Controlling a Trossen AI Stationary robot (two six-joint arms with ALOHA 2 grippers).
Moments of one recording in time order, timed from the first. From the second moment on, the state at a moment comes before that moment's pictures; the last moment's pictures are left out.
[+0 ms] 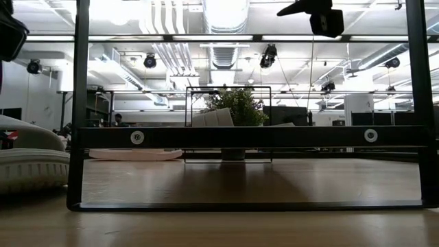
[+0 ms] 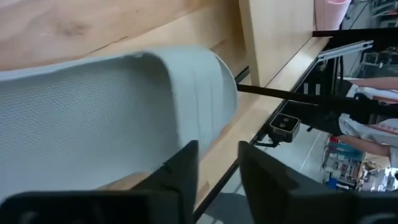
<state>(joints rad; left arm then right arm) -0.94 0.97 0.50 -0.30 -0.42 -1.98 0.15 1.18 1.06 -0.43 0.11 0.94</state>
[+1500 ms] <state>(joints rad) -0.94 1.23 0.48 -0.05 -0.50 -2.01 0.17 1.18 1.06 -0.41 0.15 0.97</state>
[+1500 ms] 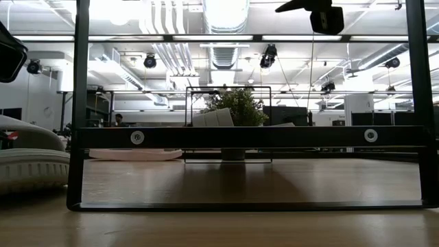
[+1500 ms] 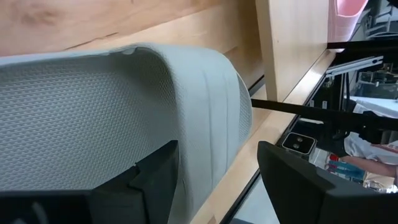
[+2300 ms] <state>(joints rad) -0.94 1.24 0.48 -0.03 -0.51 -2.01 0.18 1.18 1.05 -0.41 0.17 0.97</state>
